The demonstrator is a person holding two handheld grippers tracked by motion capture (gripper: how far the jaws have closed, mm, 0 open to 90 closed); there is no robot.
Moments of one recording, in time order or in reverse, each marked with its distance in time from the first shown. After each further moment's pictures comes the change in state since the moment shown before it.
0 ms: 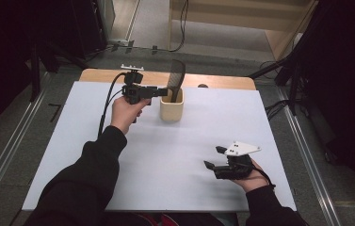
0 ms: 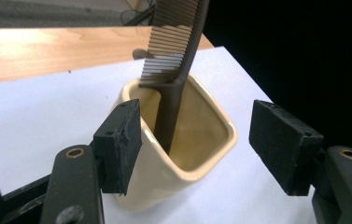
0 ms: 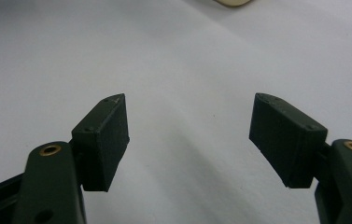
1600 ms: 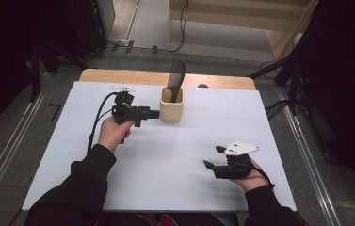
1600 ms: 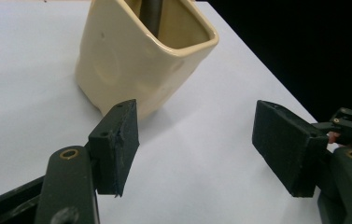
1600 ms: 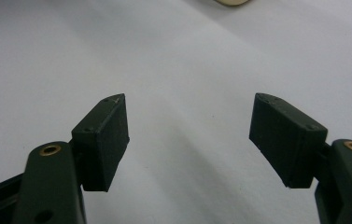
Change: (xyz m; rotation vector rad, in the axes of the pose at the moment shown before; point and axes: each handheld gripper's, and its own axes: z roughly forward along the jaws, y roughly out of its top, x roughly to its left) left arm 0.000 -0.058 -0.029 0.069 -0.072 0.010; right arm 0.000 0.001 0.001 0.007 -0.011 -0.002
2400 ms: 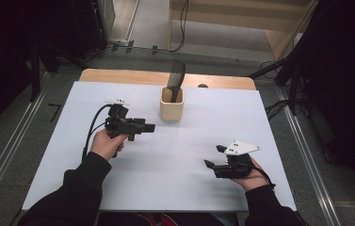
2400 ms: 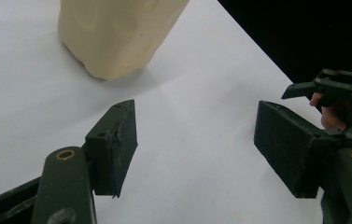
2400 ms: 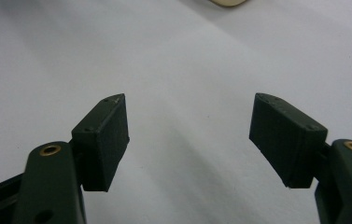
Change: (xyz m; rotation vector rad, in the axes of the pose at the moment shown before) left arm -0.013 -0.034 -0.021 0.036 -0.017 0.014; right arm -0.001 0.000 -0.001 -0.001 -0.010 -0.004
